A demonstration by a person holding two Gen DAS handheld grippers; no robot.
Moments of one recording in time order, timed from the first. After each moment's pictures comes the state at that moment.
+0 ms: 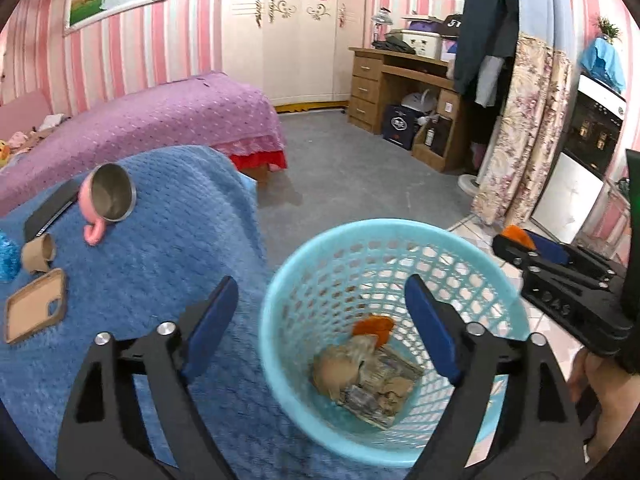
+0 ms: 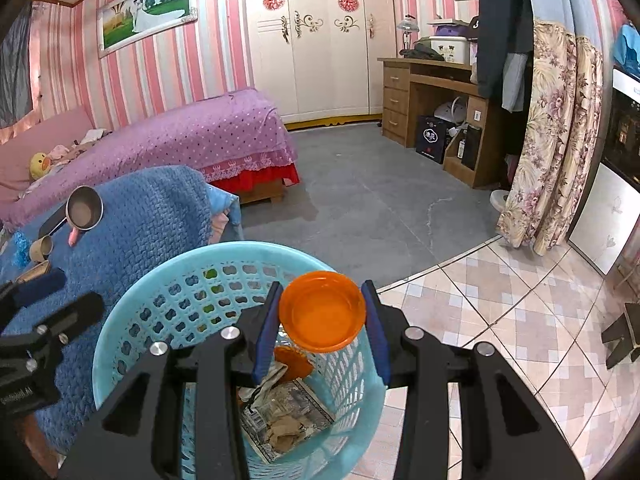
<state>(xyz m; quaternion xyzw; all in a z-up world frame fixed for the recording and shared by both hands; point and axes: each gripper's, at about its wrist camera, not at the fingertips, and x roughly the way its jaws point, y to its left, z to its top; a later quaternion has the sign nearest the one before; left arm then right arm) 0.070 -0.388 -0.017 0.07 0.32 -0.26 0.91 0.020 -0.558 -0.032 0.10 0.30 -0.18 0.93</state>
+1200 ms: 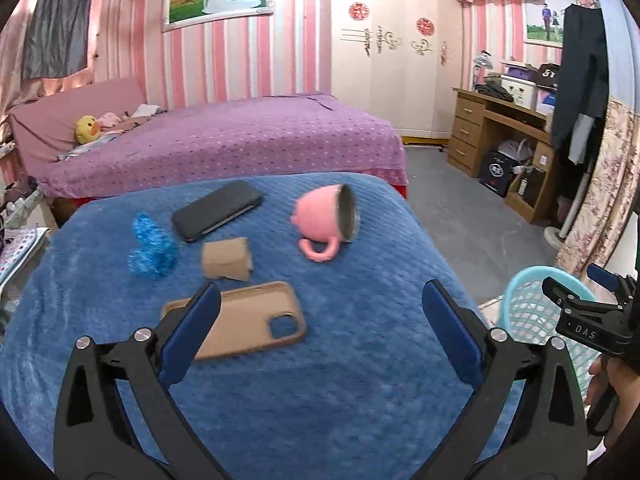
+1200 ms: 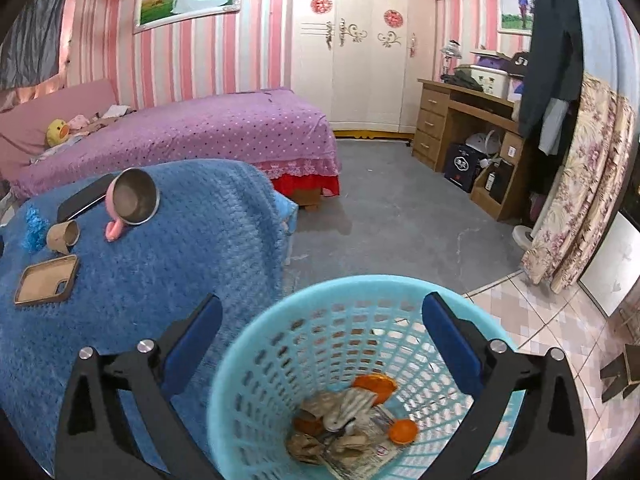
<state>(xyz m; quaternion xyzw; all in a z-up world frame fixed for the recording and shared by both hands) 0.119 -0.174 0.024 0.03 0.28 -0.10 0.96 0.097 -0.423 -0.020 0.03 0.30 -0.14 0.94</state>
